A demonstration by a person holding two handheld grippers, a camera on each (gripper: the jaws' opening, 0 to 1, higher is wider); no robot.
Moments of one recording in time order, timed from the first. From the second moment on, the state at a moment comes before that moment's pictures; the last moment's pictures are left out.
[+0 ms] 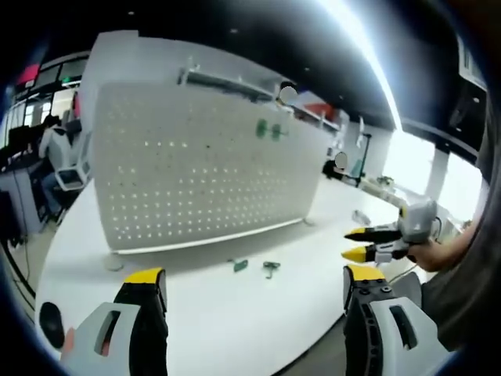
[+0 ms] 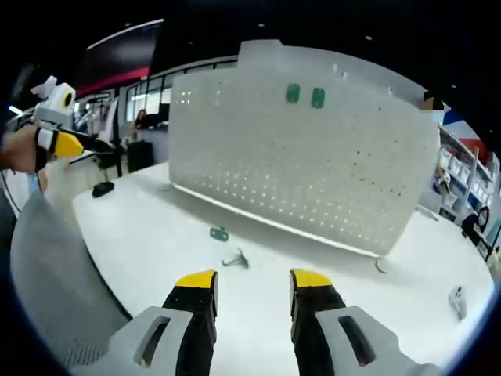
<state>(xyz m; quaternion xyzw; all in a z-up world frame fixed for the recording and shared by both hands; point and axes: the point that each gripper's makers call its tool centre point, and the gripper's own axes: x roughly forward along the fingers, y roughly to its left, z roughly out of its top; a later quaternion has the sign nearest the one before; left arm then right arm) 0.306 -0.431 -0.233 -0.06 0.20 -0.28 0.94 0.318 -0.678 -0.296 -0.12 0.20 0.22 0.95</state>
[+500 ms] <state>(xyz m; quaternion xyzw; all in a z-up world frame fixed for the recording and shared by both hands) 0.301 -0.427 -0.249 -0.06 0.22 -0.28 0.93 0.321 -0.655 -0.330 -0.14 0.26 0.29 0.91</state>
